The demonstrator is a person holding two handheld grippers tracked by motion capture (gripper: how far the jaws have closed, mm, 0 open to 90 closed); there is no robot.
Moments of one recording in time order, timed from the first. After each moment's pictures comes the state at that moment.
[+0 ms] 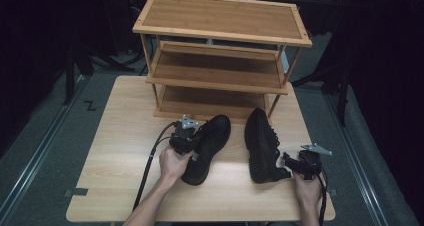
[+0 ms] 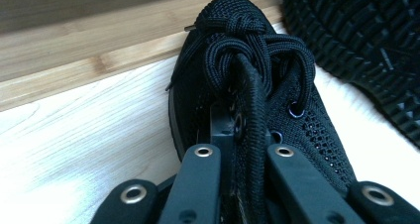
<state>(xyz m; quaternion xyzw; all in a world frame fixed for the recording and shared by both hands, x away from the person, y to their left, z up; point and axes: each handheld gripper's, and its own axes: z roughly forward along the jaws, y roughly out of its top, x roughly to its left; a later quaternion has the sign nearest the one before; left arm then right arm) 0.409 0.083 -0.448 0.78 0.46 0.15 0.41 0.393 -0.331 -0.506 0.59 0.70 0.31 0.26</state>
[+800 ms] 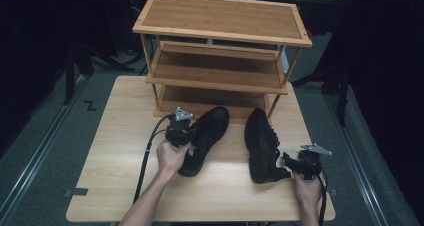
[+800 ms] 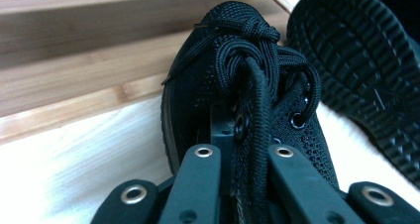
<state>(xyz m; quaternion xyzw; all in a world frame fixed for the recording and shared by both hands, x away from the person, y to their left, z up) 0.422 0.097 -0.429 0.75 0.47 0.16 0.43 0.393 -0.330 -0.506 0.59 0.70 0.31 0.26</state>
